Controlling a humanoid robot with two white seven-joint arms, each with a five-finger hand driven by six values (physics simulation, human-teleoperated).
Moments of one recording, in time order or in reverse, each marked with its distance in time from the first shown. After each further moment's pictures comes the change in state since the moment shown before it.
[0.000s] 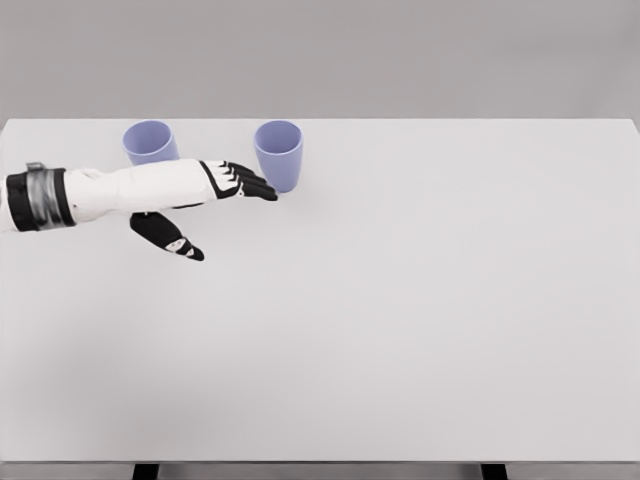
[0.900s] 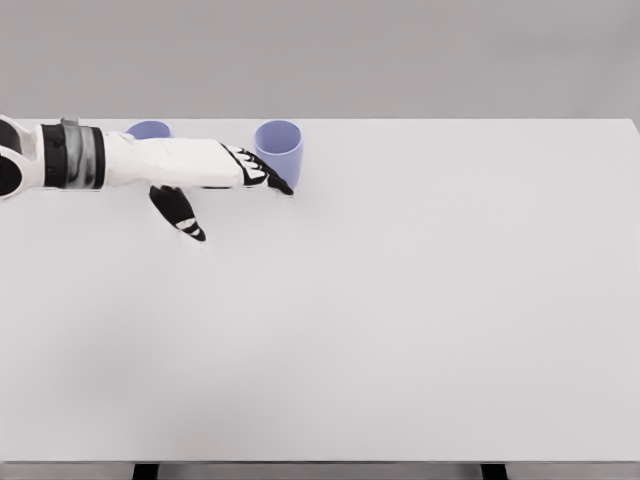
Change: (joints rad) left arm -0.241 -0.053 -0.117 -0.074 -0.026 0.294 -0.223; right arm 0.002 0.000 -0.002 0.003 0.000 0.000 0.000
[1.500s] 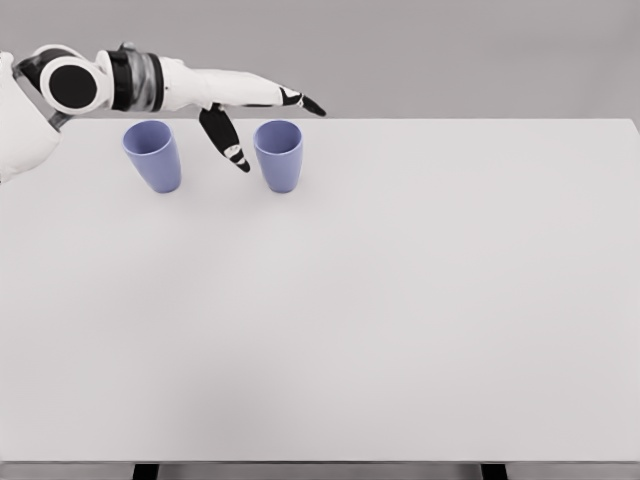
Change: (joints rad) left arm -0.138 -0.332 -0.046 0.530 0.079 -0.070 -0.032; right arm 0.000 0.000 0.000 0.000 0.000 0.000 0.000
